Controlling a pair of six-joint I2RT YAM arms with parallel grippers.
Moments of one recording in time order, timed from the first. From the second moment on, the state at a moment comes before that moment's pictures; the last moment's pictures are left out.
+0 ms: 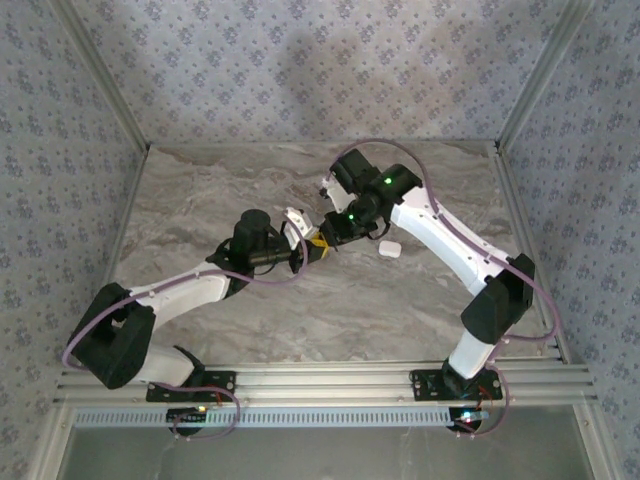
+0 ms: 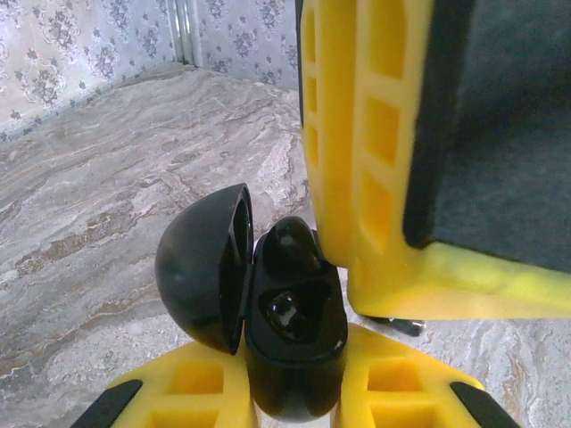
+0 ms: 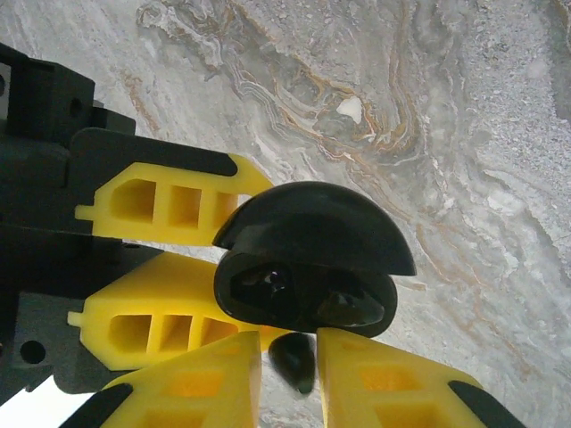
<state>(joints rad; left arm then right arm) -0.66 1.38 0.71 0.37 0.52 0.09 0.70 1.69 1.72 -1.19 -0.24 0.22</state>
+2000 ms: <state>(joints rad) -0.56 1.41 0.71 0.36 0.46 0.04 0.06 1.90 1.29 -0.92 -0.19 0.32</state>
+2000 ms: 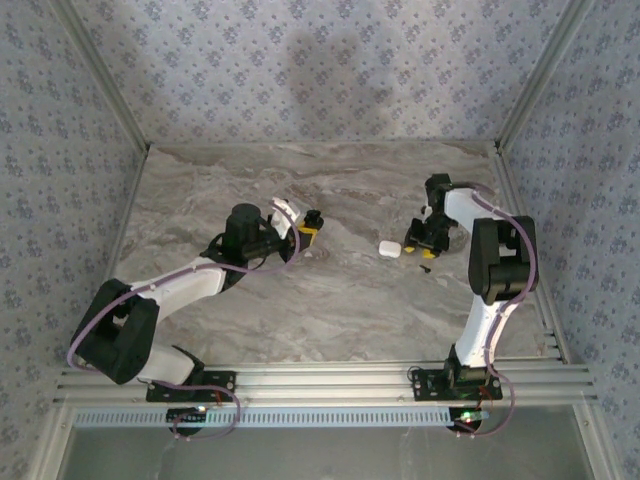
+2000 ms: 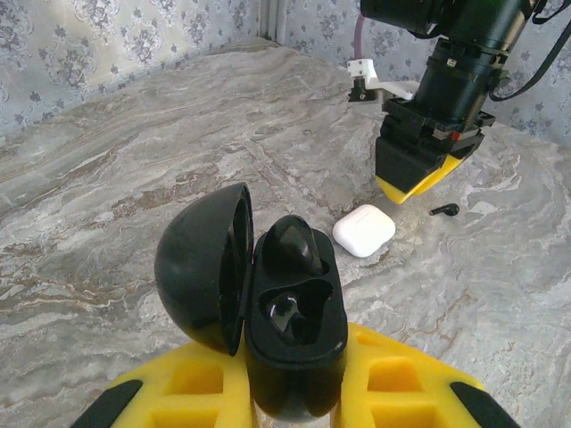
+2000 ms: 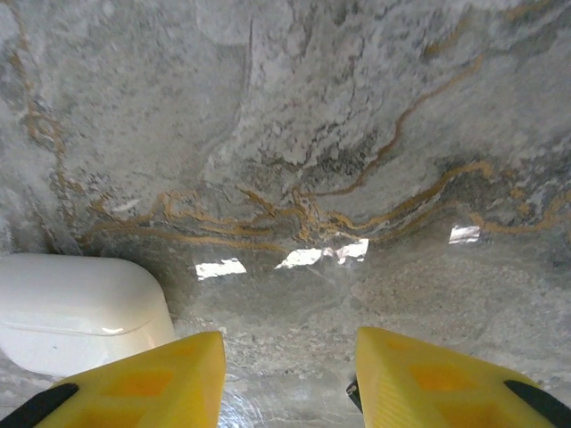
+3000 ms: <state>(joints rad) -0.56 1.39 0.71 0.36 0.46 0.03 0.09 1.64 1.08 -1.01 -0.19 0.37</state>
